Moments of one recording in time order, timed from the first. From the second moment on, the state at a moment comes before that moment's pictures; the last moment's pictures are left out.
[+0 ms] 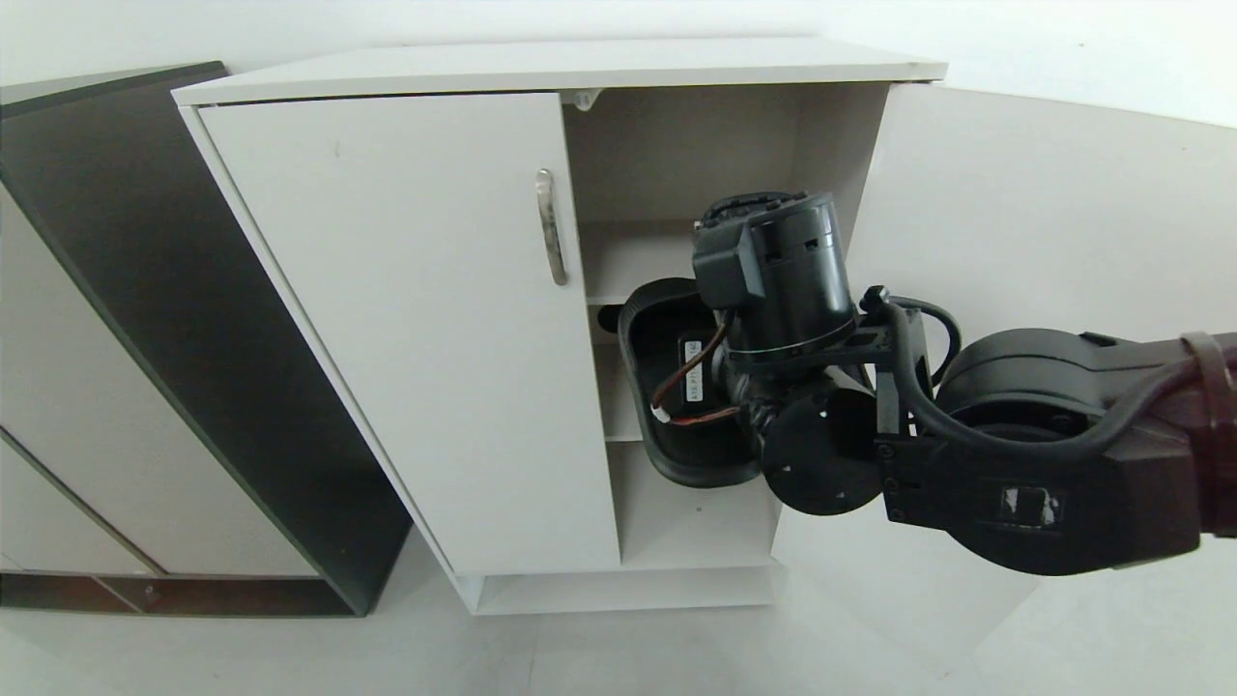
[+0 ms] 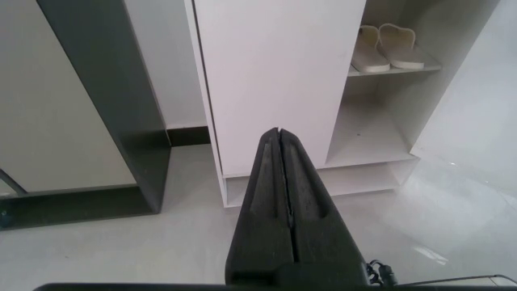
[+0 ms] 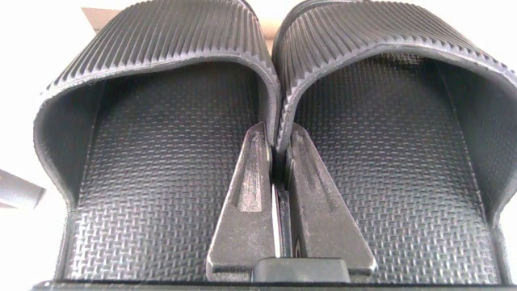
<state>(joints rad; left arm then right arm) 0.00 0.00 0.00 0.00 -0.05 0.02 0.97 1.89 -1.48 -0.11 -0.90 0.24</state>
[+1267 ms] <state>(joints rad) 0.00 0.00 0.00 0.00 -0.05 0.02 0.95 1.91 -1.47 -0.18 -0.90 0.24</state>
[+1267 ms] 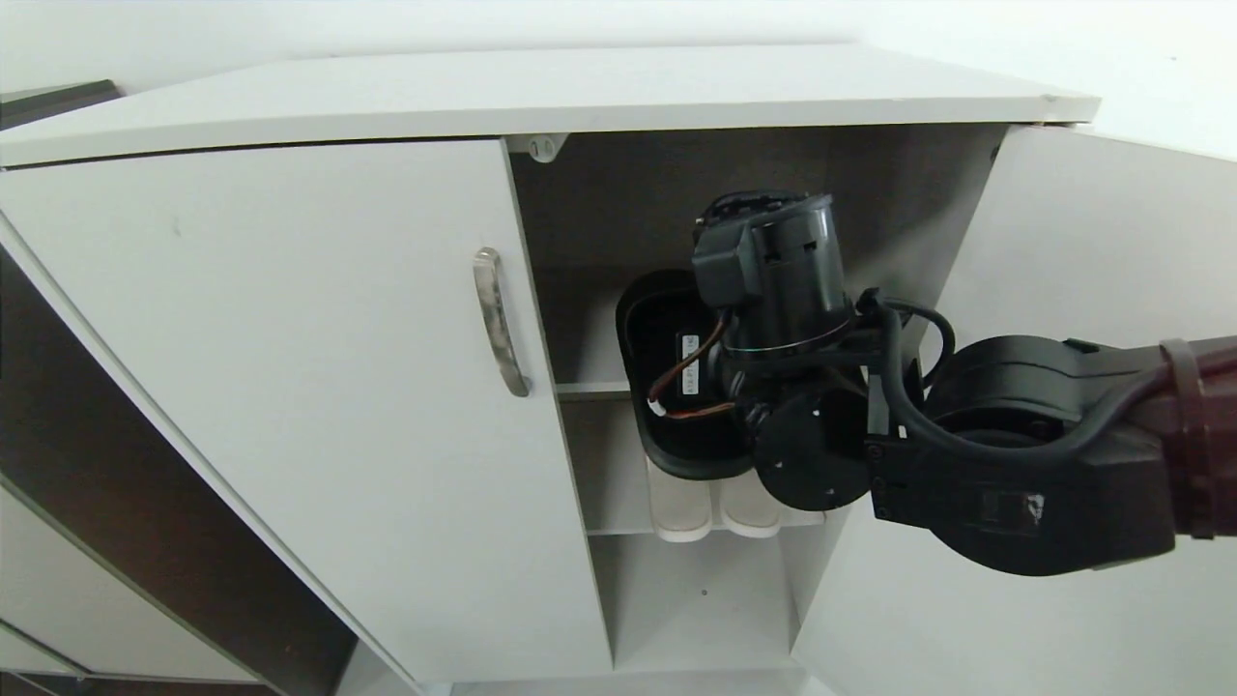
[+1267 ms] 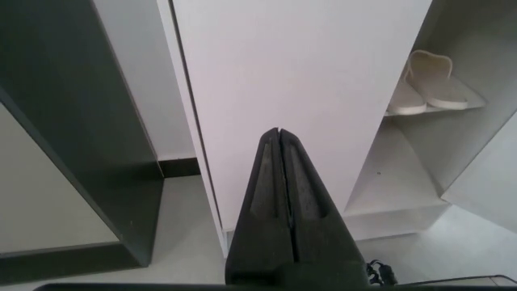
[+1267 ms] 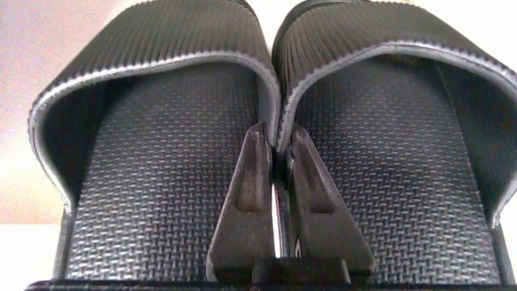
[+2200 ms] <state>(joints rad) 0.00 0.00 0.00 0.00 -0.04 0.02 0.85 2.04 -1.68 -0.15 -0.83 0.19</state>
